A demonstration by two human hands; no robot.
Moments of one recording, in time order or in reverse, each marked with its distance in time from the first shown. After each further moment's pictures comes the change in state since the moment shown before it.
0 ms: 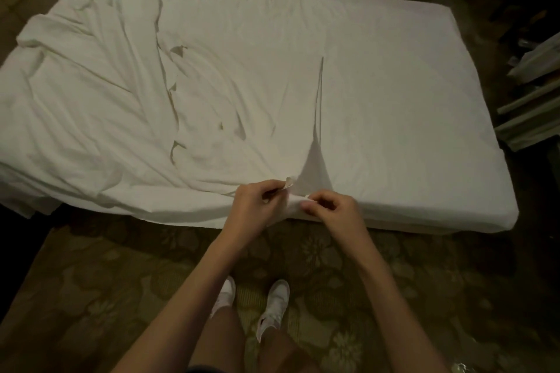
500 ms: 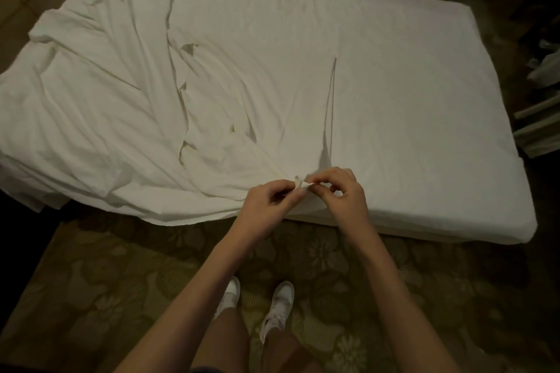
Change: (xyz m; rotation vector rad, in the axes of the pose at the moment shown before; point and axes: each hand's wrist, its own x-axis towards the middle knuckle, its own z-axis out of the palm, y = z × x) left_hand 0.017 -0.001 -0.008 -0.217 -0.166 -0.110; right_hand 0.044 -0.012 0.011 -0.134 0.128 -0.274
